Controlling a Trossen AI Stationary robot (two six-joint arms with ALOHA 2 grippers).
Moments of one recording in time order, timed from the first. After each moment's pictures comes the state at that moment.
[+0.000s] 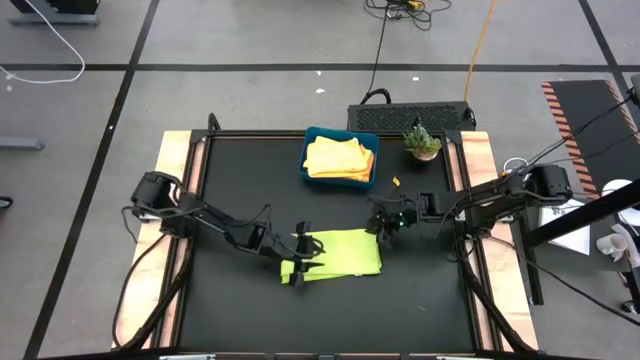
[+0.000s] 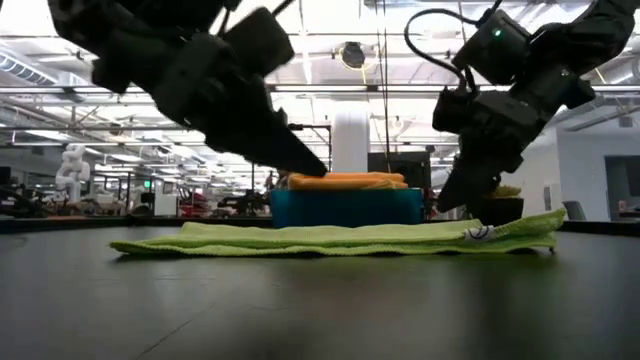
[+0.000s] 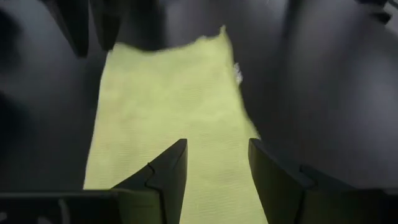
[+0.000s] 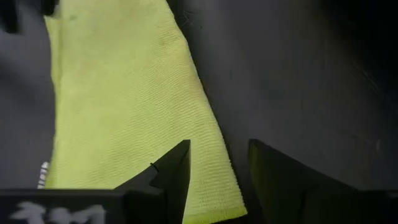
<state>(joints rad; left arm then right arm) -0.28 1.76 0.79 0.43 -0.14 -0.06 -0.02 1.33 0.44 0.10 -0.05 0.38</state>
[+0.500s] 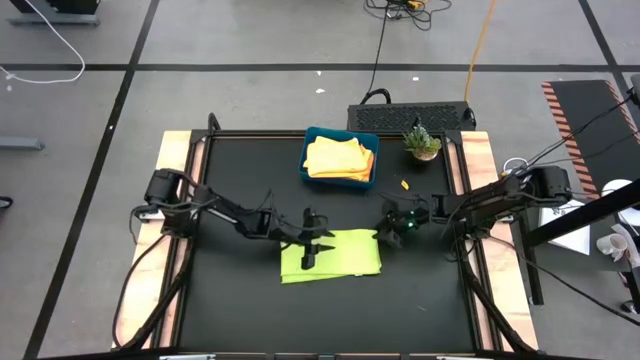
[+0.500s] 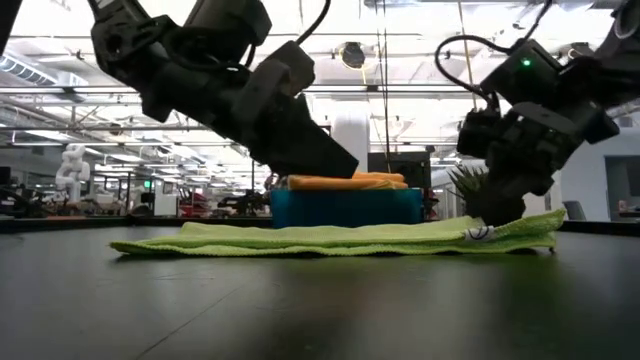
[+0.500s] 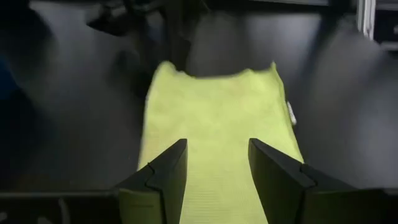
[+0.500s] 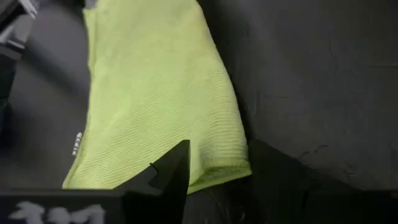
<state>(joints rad) -0.13 1.84 0.79 0.61 -0.03 -0.10 -0.11 1.33 0.23 0.39 -0.27 0.46</state>
